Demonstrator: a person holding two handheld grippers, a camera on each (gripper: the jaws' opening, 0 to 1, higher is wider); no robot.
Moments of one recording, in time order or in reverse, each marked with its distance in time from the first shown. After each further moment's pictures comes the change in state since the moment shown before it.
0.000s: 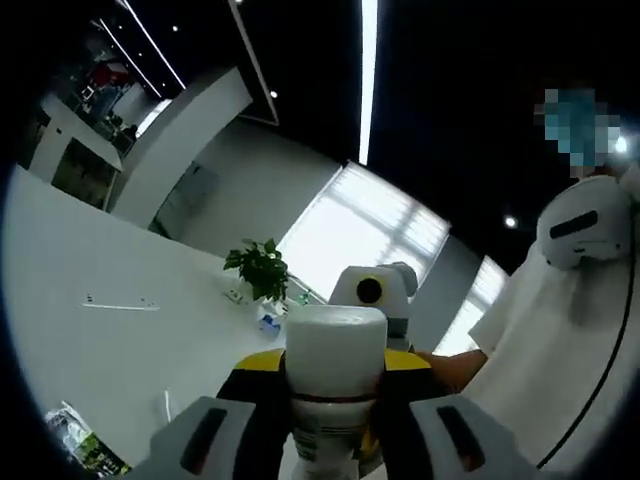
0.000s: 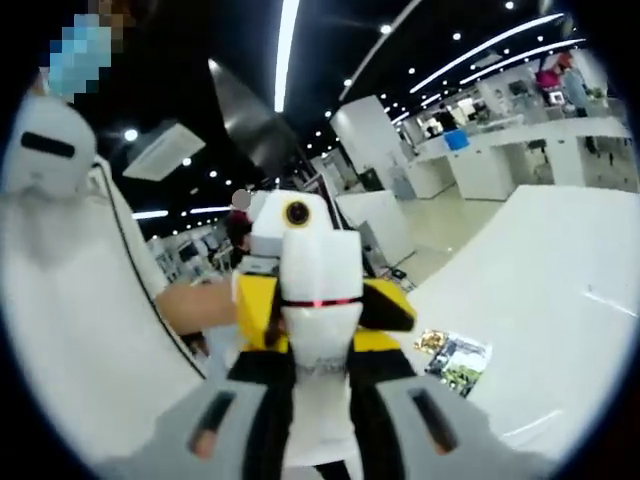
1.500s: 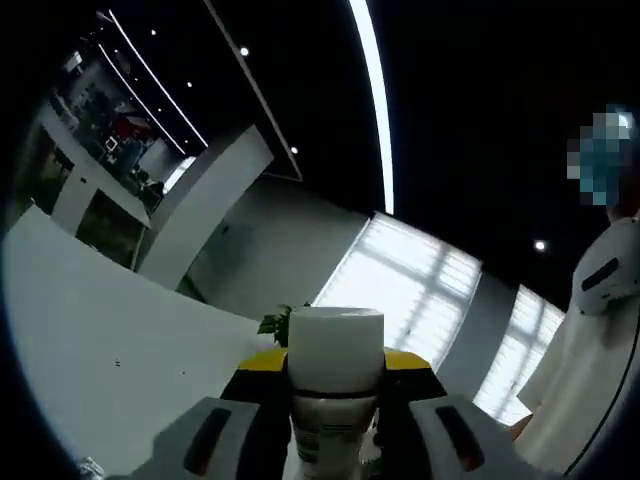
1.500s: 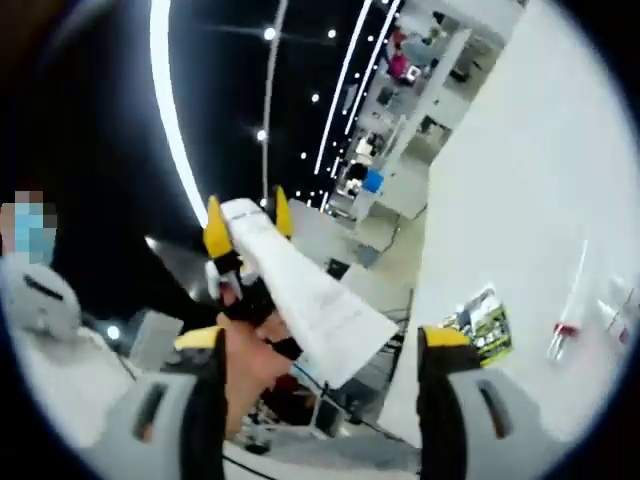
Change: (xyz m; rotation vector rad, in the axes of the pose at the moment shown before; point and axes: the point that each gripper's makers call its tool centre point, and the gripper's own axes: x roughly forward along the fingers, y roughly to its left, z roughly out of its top) left arm 0.024 0.019 0.092 0.081 -0.316 0.093; right arm -0.065 -0.044 -0.014 0.753 -0.617 -0.017
